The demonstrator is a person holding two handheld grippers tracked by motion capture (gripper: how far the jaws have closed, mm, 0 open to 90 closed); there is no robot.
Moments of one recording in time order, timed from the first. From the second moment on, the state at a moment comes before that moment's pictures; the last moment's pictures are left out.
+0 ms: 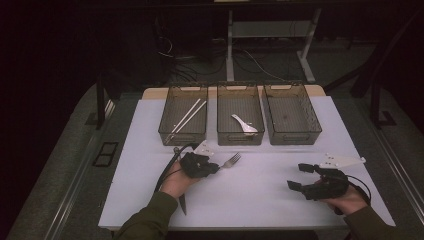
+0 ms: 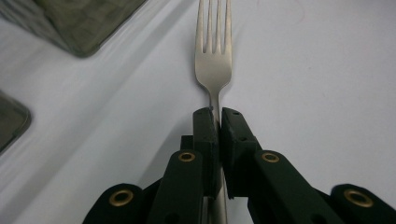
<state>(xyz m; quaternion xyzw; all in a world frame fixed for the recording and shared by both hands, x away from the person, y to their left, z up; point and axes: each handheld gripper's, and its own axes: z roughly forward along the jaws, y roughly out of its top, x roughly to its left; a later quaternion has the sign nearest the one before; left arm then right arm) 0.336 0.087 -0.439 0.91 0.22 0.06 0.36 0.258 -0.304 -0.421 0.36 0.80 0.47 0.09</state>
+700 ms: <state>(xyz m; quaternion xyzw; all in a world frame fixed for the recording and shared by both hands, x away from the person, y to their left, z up) 0.321 0.052 -0.400 0.89 0.22 0.09 0.40 0.312 -0.250 -0.401 0.38 0.78 0.50 0.02</state>
